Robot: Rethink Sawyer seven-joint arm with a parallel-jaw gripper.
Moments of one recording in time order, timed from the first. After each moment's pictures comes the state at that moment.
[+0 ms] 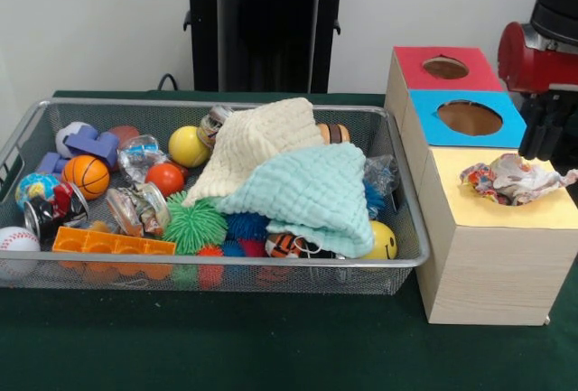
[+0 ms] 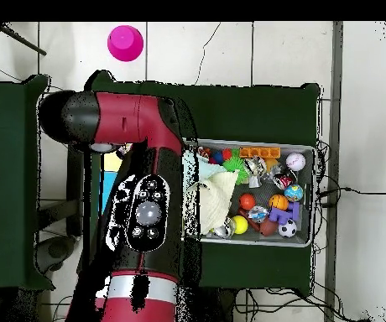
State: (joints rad) arm 0.17 -0.41 -0.25 1.03 0.22 0.96 1.72
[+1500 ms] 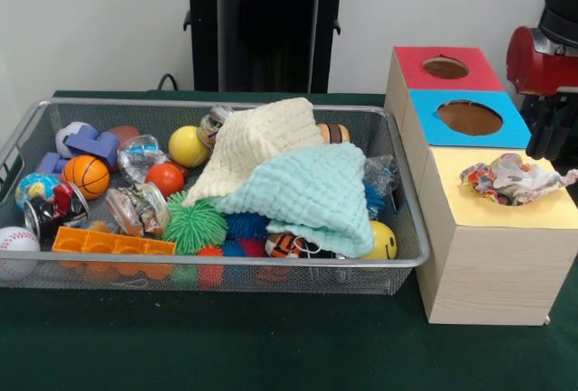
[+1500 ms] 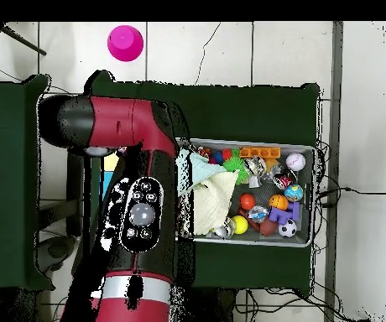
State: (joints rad) arm 0.18 -0.41 -0.25 1.05 0.23 0.95 1.72
